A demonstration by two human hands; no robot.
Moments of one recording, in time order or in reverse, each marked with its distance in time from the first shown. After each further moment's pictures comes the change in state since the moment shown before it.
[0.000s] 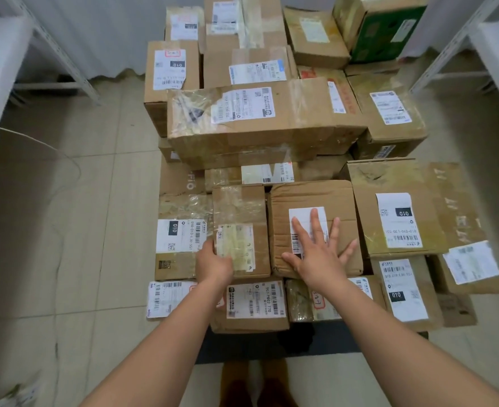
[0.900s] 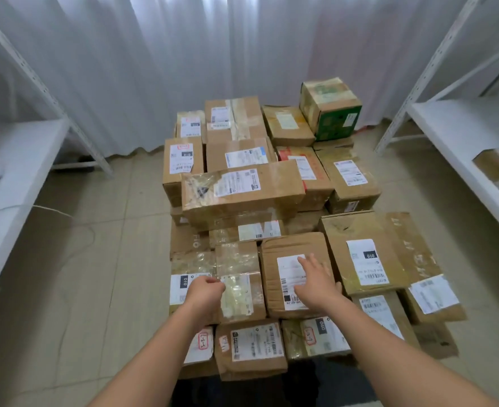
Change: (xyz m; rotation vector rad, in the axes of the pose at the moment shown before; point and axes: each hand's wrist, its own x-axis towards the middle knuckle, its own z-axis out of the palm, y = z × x) left_hand -0.062 0.073 -0.087 0.014 -0.174 -0.036; right_hand -0.050 -0.008 -0.081 0.314 -0.009 0.079
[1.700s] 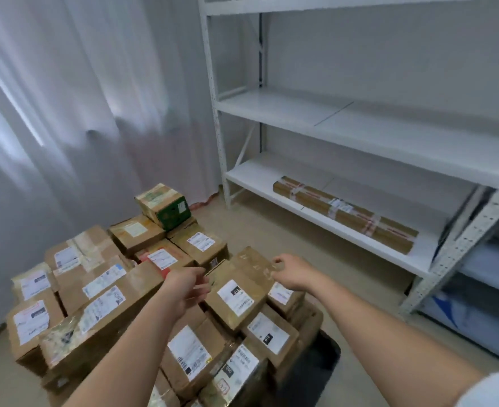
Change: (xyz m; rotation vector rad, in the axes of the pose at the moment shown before) left_hand -0.227 0.182 0.114 0.081 -0.406 0.349; right_hand -0.248 0.117 -0.188 0.410 0.406 0.198
